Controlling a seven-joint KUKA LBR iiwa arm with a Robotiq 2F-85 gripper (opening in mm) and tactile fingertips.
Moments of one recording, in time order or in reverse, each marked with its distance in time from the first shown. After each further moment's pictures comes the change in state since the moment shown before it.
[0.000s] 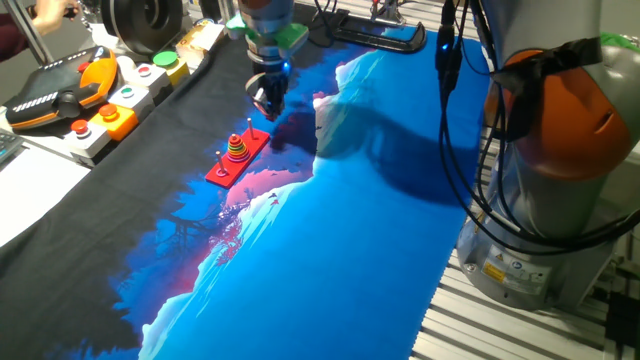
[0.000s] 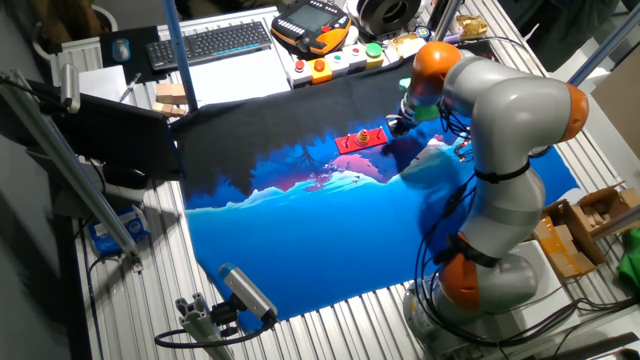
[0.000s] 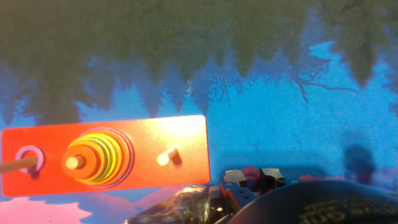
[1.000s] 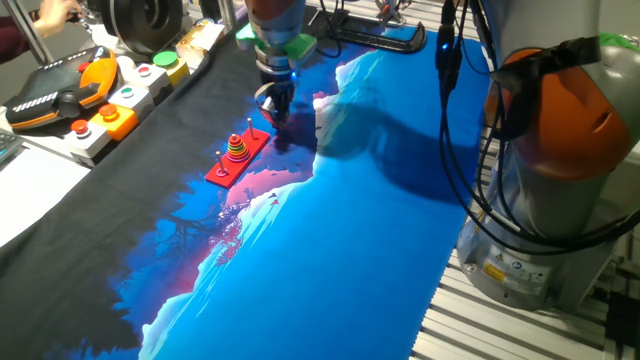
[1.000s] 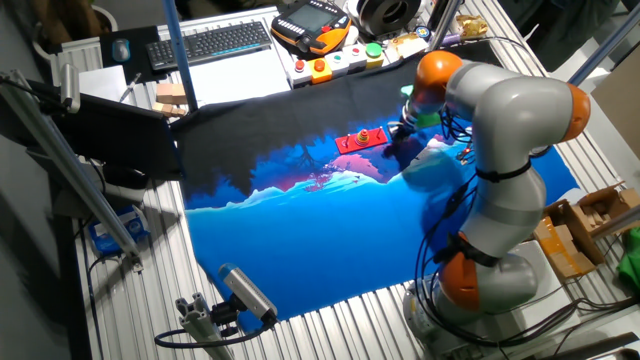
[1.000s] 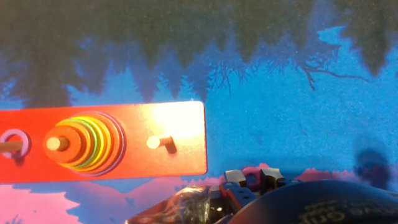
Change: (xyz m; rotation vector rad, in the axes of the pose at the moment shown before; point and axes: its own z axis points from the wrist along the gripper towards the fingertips) arm 0.012 -0.001 0.019 -0.013 -0.014 -0.032
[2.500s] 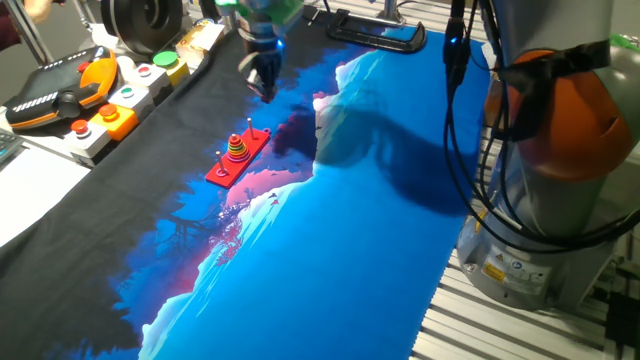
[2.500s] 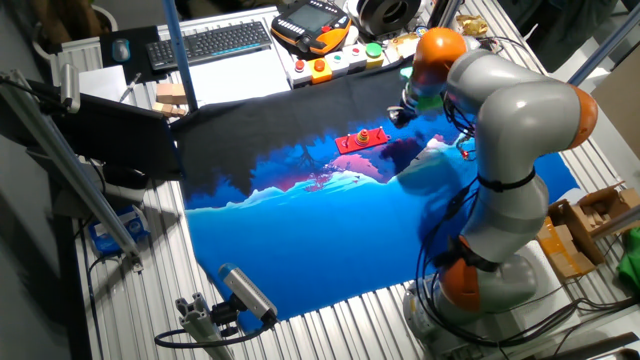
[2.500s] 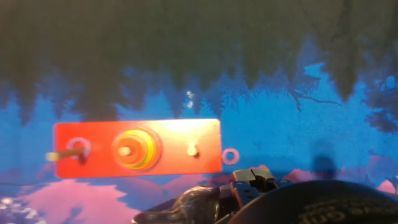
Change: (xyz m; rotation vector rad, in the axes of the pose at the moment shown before) arm -0.023 0.025 -0.093 0.038 0.014 0.002
